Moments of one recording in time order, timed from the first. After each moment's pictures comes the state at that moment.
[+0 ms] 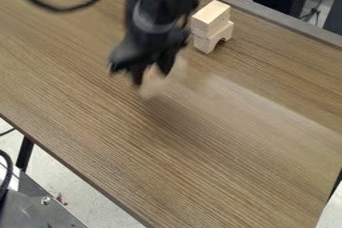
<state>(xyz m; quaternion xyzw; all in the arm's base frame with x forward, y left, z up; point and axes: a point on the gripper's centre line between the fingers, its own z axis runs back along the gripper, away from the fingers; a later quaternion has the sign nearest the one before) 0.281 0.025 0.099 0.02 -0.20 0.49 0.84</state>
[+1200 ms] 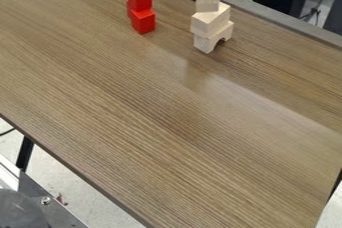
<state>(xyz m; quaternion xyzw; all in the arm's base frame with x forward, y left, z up) 0.383 0.041 0.131 -0.08 -0.19 0.23 0.95</state>
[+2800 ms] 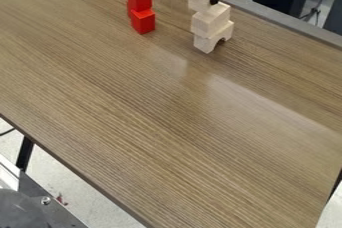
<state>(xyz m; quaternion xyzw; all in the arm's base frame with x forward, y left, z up) 0.402 0.047 0.110 -0.01 -0.18 0.03 0.98</state>
